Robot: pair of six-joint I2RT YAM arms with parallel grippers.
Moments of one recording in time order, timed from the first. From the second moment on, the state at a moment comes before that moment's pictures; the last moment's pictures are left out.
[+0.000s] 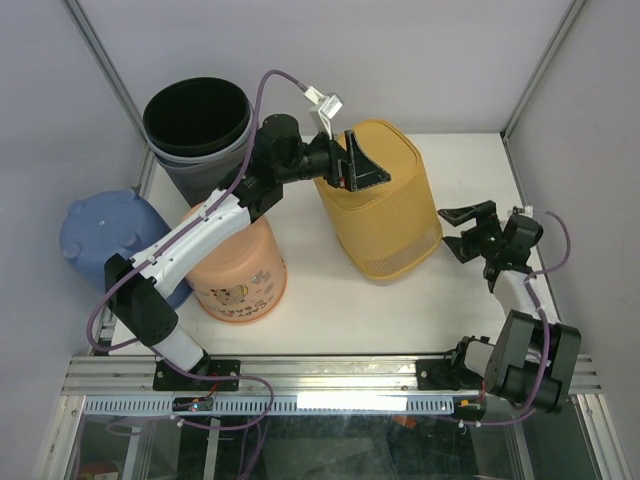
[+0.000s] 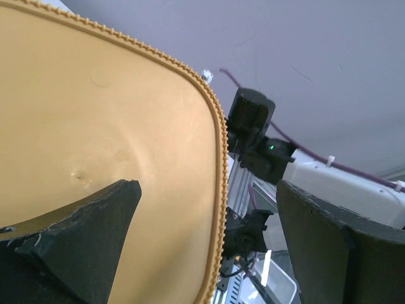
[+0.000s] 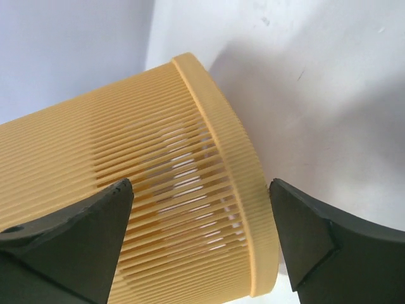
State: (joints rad) left arm -0.71 1.60 1.58 -0.06 0.54 -0.63; right arm -0.31 1.19 0.43 0.28 -0.64 1.13
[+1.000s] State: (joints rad) left arm -0.73 1.37 1.48 -0.34 0.34 -0.48; right arm -0.30 0.76 0.89 -0.51 -0.50 0.58
